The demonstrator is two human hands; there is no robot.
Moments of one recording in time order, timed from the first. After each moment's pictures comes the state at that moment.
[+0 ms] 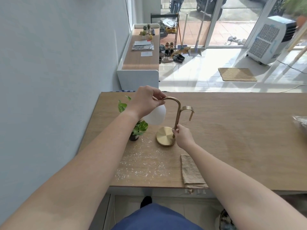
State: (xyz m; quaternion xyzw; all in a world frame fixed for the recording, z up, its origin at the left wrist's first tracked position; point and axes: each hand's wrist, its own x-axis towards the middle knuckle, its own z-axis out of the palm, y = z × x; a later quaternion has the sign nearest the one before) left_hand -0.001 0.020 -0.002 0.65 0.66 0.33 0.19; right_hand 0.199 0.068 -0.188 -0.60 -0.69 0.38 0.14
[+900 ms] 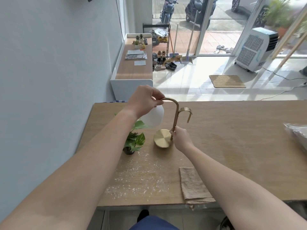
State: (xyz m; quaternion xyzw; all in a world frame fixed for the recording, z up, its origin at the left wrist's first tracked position) left_hand -0.021 0.073 0.015 0.67 0.63 0.34 0.20; right_hand 0.189 0.104 -0.167 -0.59 -0.72 0.33 0.15
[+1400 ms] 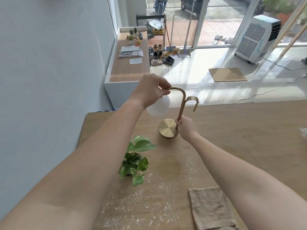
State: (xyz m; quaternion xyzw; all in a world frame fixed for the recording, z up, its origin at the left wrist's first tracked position) left_hand -0.054 0.212 0.014 0.69 0.61 0.34 0.20; right_hand 0.154 0.238 -0.165 -0.62 -0.70 0.32 0.18
